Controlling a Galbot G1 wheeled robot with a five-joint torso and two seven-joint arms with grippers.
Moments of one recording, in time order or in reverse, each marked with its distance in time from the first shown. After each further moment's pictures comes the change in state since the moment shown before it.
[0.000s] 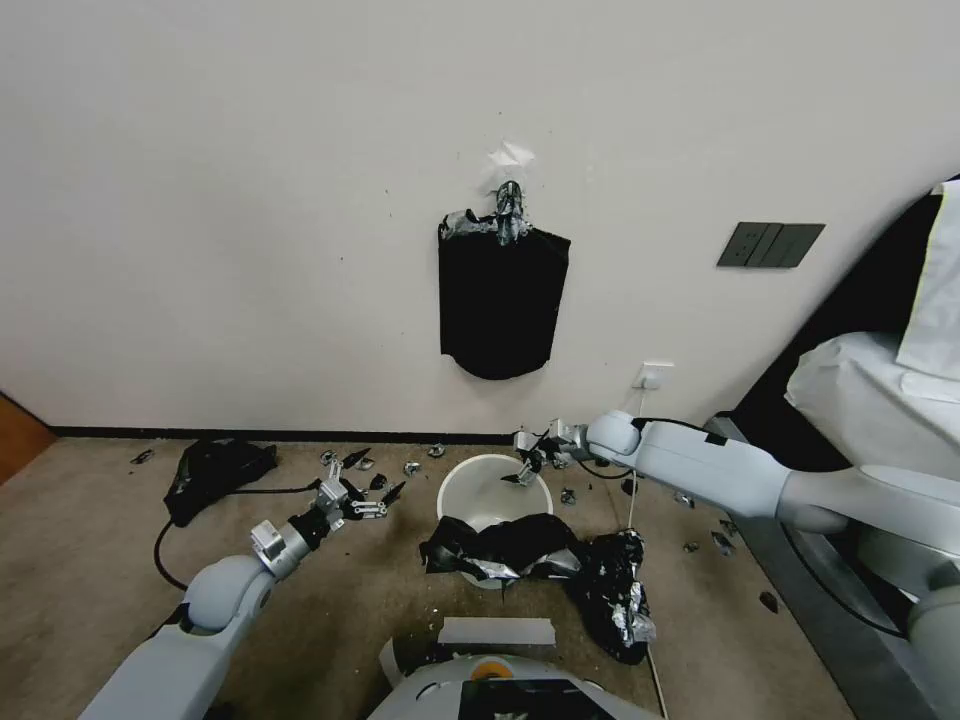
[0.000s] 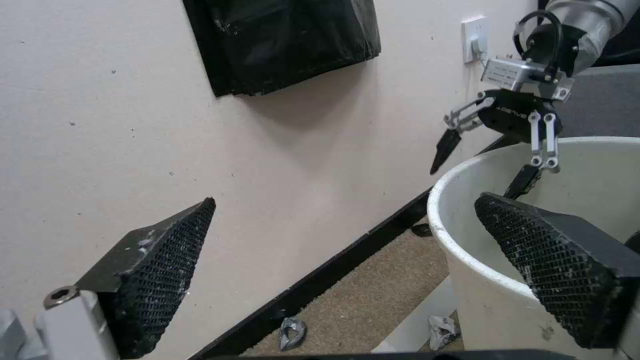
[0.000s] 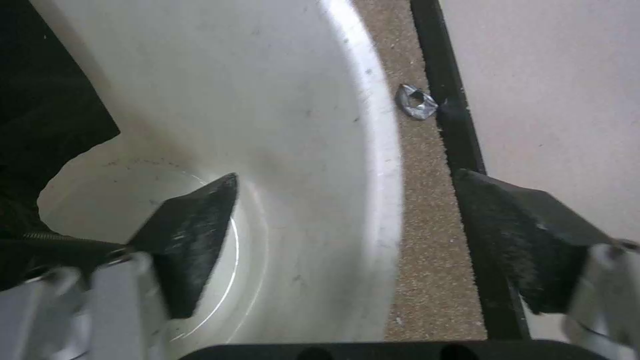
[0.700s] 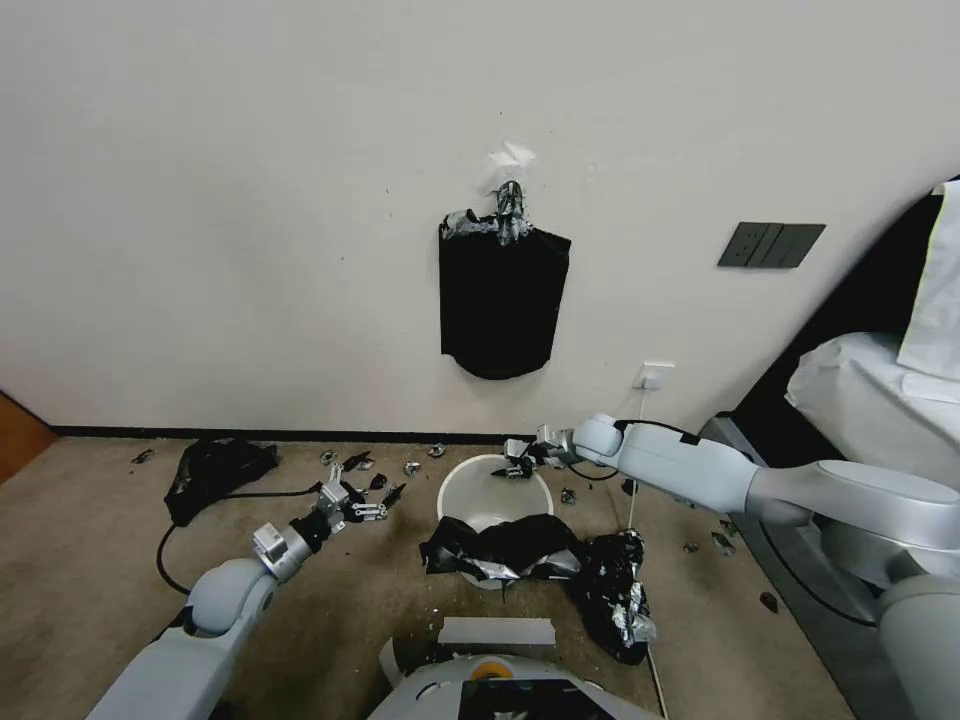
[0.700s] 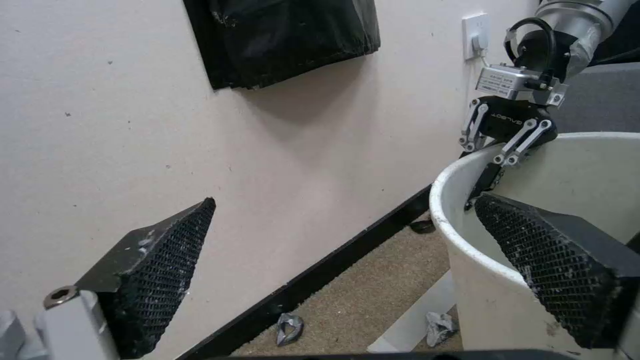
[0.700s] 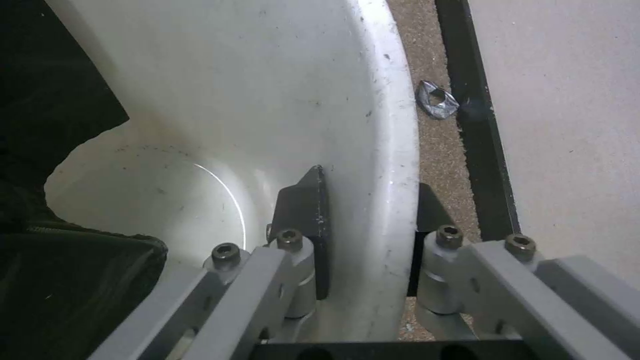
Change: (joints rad) left arm 0.003 -0.016 0.003 0.012 0.014 -0.008 0.002; right arm 0.018 0.038 -0.027 -0.050 -0.013 0.017 -0.043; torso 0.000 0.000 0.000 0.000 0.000
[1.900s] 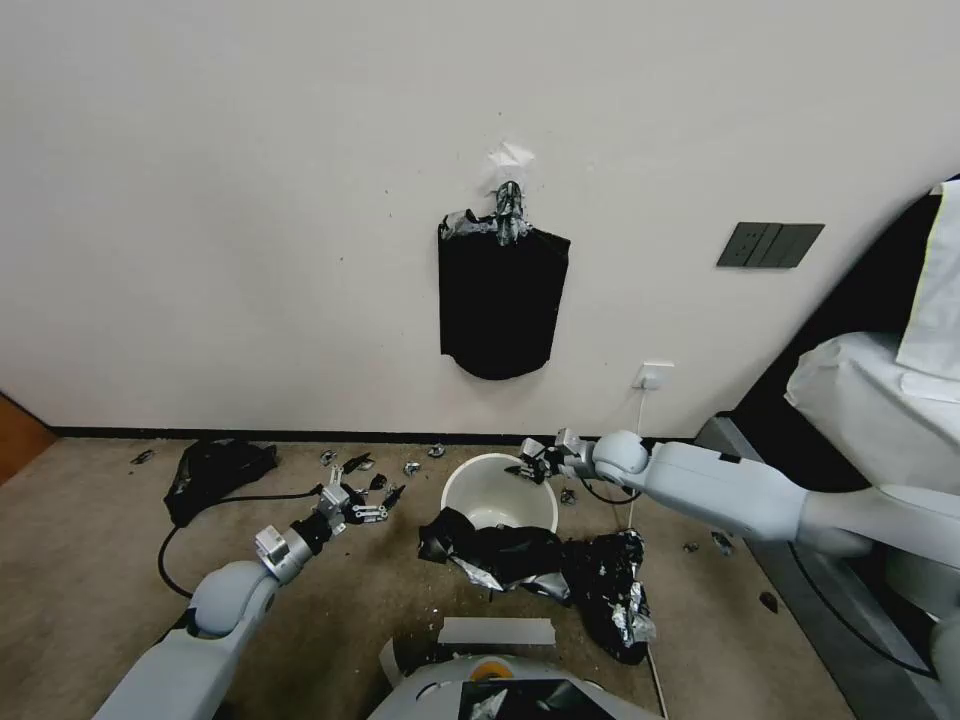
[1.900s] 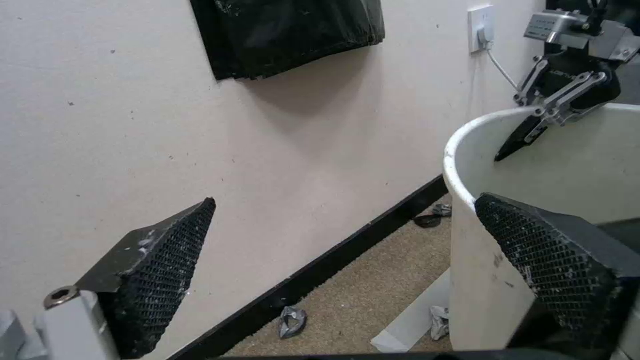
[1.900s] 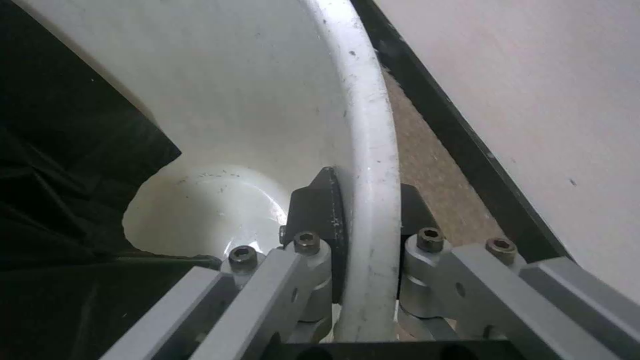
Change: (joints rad) left arm -0.009 -0.014 0.005 0.025 0.012 -0.010 0.000; right arm -0.145 -0.238 0.116 0.329 0.292 -0.226 0.397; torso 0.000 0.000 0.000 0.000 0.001
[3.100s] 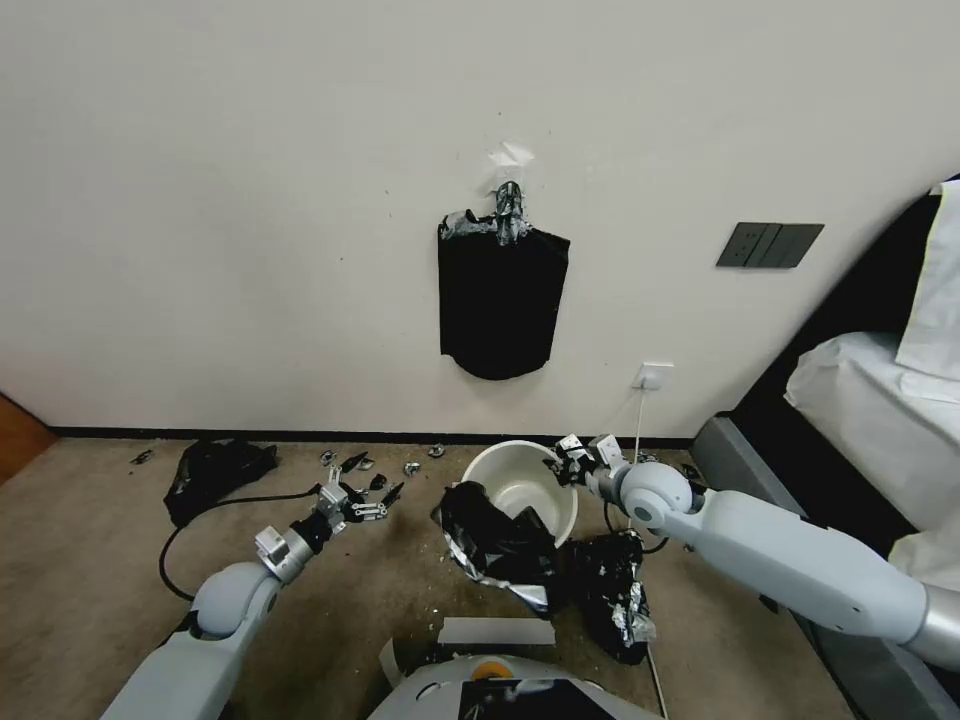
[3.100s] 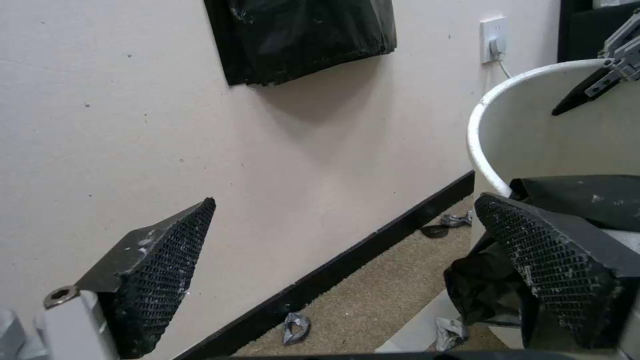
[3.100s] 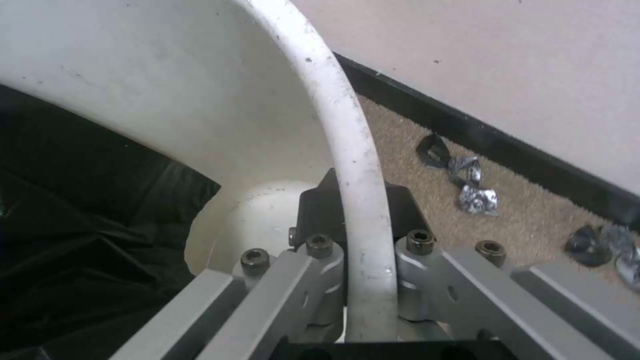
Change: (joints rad) left arm 0.001 -0.042 -0.019 -0.003 -0.001 0.000 -0.001; right arm -0.424 -0.102 0.491 0.335 0.314 -0.224 0.535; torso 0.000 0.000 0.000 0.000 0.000
